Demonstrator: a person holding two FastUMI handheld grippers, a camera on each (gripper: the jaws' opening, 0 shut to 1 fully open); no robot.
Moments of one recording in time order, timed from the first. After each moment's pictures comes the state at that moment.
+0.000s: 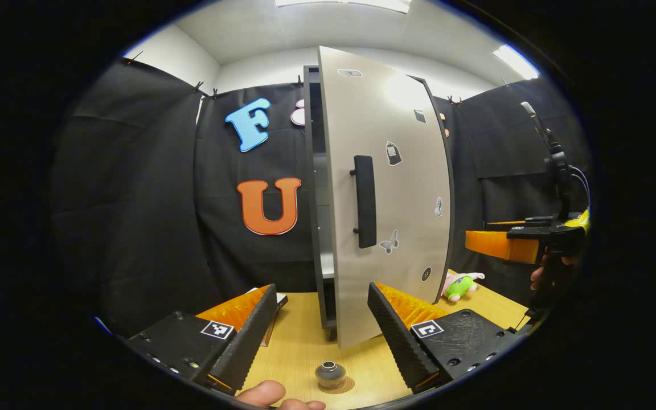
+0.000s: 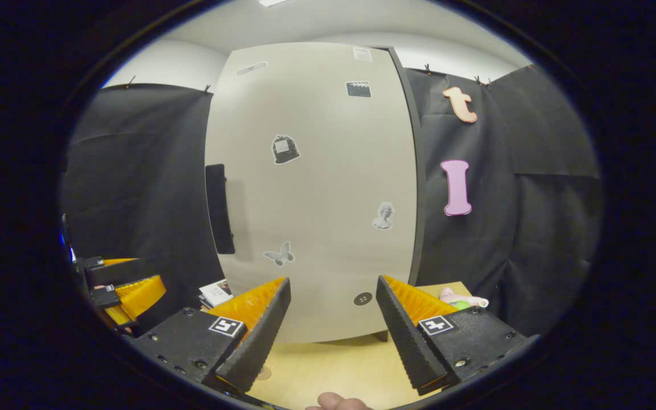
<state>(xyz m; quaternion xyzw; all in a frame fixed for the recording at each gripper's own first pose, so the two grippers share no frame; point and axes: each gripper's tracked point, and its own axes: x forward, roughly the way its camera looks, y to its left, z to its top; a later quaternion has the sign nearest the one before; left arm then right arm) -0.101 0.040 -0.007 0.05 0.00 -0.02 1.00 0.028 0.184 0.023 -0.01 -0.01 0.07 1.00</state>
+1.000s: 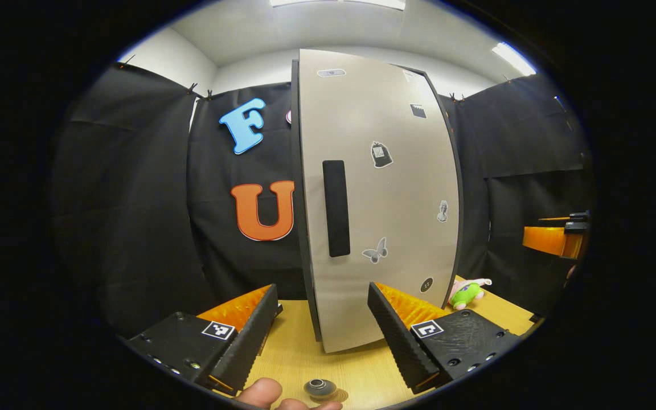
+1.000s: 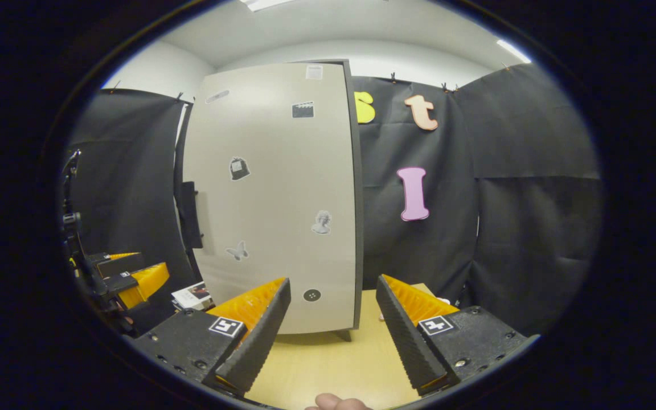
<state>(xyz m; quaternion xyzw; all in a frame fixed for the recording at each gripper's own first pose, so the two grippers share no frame) -0.057 0.015 0.000 0.05 -0.01 -0.02 1.00 -0.004 0.116 0.035 0.01 -0.02 -0.01 1.00</state>
